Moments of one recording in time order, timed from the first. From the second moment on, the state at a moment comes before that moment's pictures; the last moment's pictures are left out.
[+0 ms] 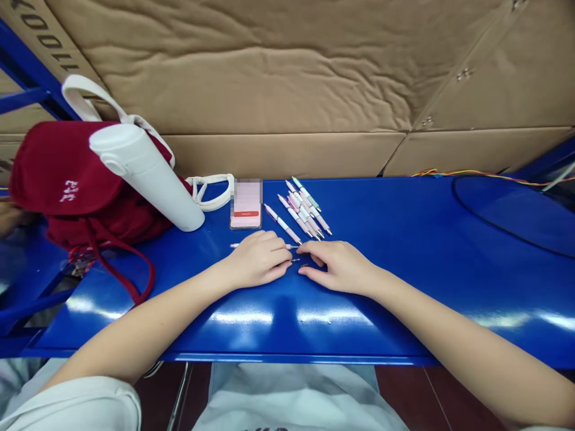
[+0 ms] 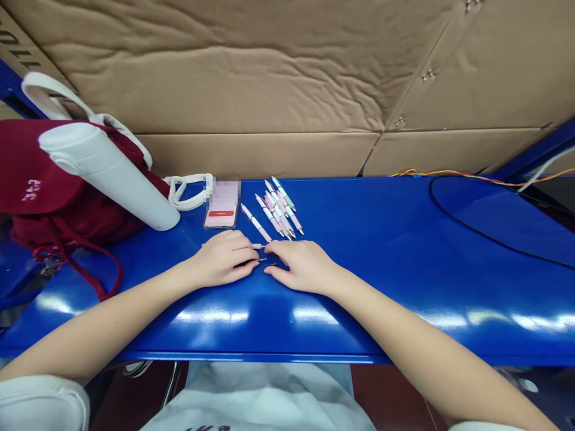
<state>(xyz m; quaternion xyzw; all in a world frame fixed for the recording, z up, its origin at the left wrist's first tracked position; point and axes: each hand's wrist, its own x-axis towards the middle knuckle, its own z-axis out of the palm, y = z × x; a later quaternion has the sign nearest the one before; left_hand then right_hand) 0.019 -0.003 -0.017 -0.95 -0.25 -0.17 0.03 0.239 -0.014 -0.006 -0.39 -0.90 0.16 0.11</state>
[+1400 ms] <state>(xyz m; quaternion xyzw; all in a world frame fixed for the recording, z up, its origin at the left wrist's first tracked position) -0.005 0.018 -0.011 -0.95 -0.31 -0.10 0.02 0.246 -0.001 -0.010 -0.47 -0.87 0.11 0.11</state>
